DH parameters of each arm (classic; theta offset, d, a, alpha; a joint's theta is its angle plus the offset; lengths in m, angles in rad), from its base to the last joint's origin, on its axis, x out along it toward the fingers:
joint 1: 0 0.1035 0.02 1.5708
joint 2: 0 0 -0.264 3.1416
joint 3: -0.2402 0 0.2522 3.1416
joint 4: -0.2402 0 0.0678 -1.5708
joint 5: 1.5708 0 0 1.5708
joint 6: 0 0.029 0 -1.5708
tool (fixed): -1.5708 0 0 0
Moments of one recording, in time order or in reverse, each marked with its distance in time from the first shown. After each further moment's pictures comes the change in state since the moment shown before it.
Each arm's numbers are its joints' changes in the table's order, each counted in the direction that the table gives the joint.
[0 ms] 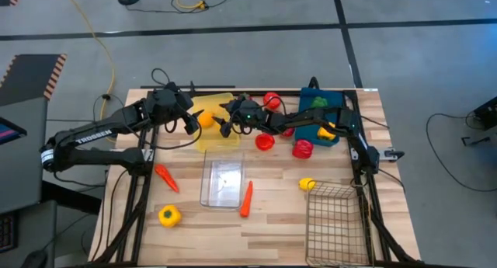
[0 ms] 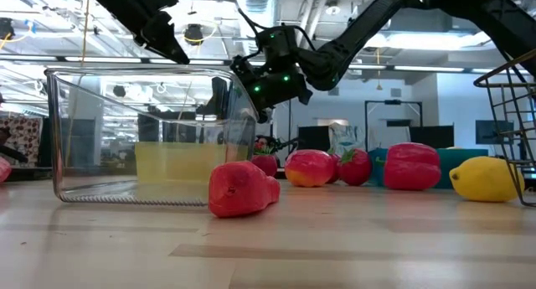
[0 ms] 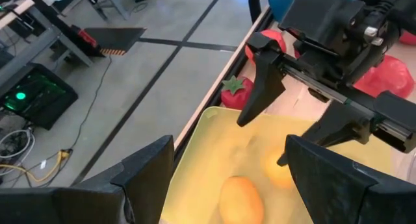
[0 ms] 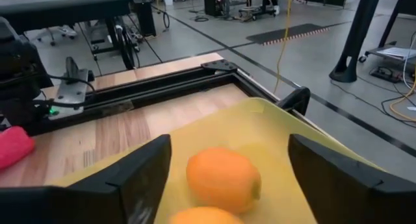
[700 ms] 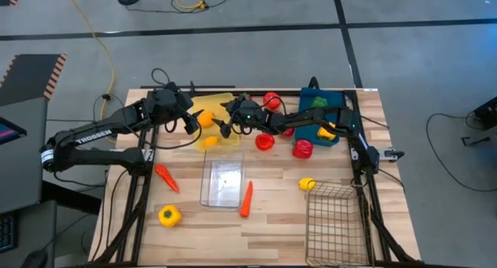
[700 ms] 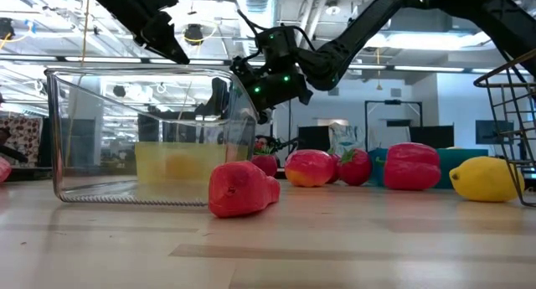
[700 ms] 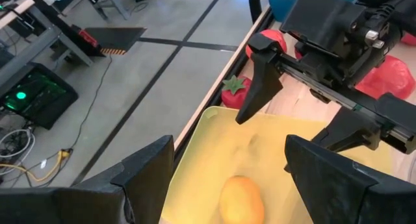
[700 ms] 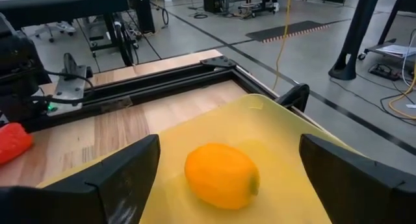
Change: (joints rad) left arm 0.000 0.000 0.000 0.000 -0.001 0.000; right arm 0.001 0.007 0.000 -0.014 0.000 0.000
